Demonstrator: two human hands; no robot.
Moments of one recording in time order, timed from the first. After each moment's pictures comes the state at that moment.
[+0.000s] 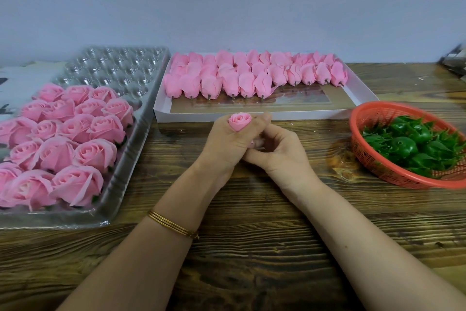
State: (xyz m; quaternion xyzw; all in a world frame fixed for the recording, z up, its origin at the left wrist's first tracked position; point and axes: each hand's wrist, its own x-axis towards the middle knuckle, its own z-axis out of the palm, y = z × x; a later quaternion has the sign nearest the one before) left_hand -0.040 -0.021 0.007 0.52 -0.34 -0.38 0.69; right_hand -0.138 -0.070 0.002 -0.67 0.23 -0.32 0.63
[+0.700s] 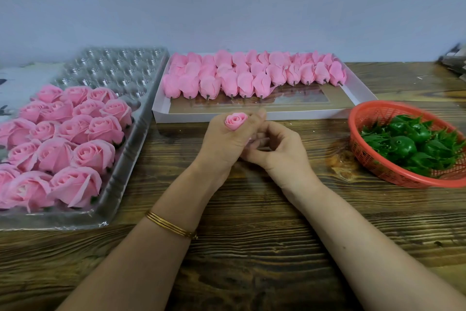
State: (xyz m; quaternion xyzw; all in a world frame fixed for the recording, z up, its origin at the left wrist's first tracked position) left_hand -0.041 -0.020 0.010 0.54 -0.33 -0.35 0.69; right_hand -0.138 -0.072 0.000 -0.66 0.28 -0.33 0.62
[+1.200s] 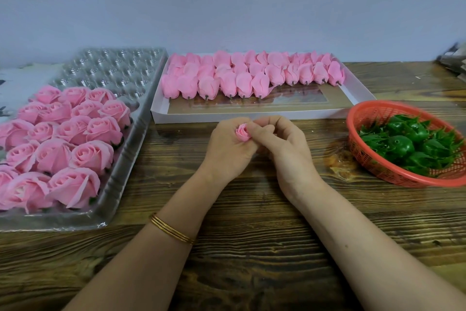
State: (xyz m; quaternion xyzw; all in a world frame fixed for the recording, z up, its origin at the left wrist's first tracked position) left_hand -0.041 -0.019 0.002 0.65 -0.44 -0.22 0.57; right_hand -0.140 -0.074 0.002 -0.55 0.31 -0.36 0.68
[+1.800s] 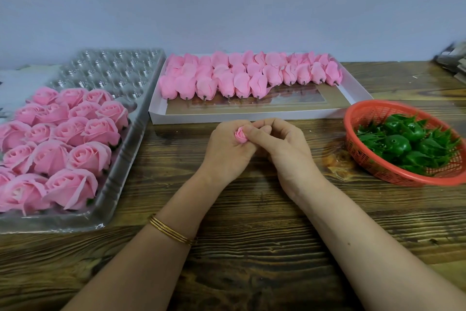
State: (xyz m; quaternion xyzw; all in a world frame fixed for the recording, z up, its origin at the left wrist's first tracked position) left_hand -0.039 -0.020 -0.003 0.64 -0.47 -0.22 0.57; right_hand -0.144 -0.075 0.009 -0.57 0.33 -0.33 0.67
